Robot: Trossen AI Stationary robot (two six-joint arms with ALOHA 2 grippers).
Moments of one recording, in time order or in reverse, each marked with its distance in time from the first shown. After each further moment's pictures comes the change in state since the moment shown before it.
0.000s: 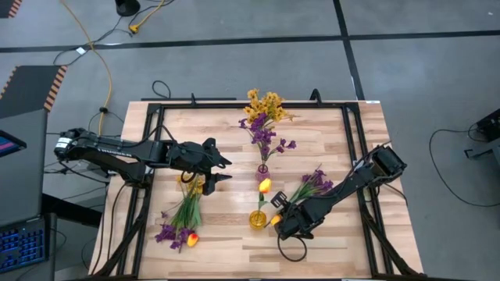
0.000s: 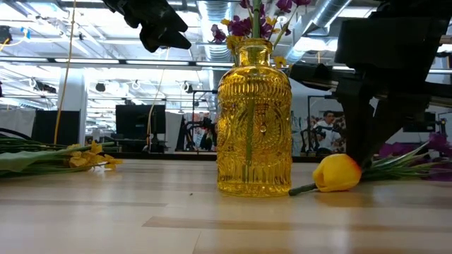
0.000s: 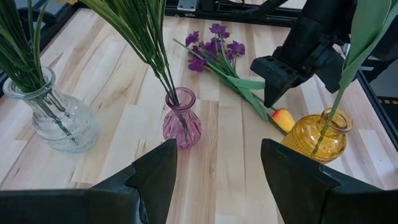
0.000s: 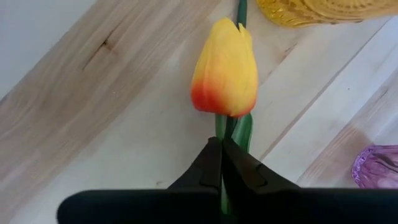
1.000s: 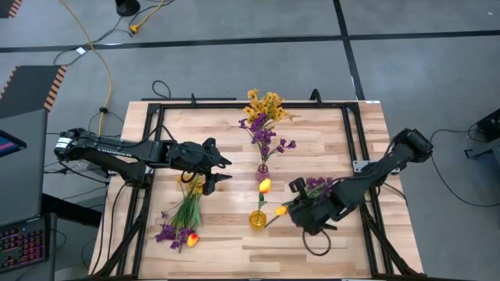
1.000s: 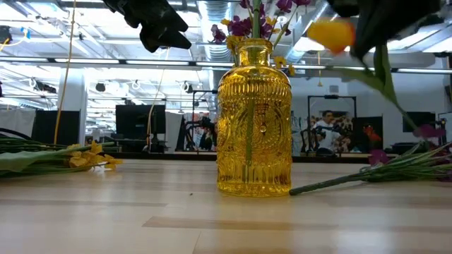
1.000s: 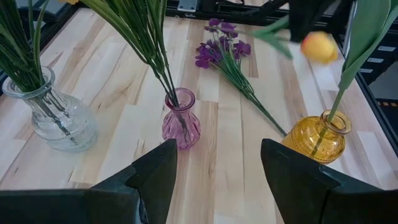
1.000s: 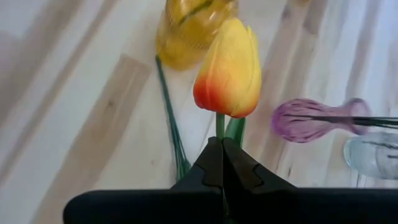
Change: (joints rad) left arm 0.000 0.000 0.000 0.003 0.000 -0.006; right arm 0.044 -0.388 0.001 -0.112 0.083 0.319
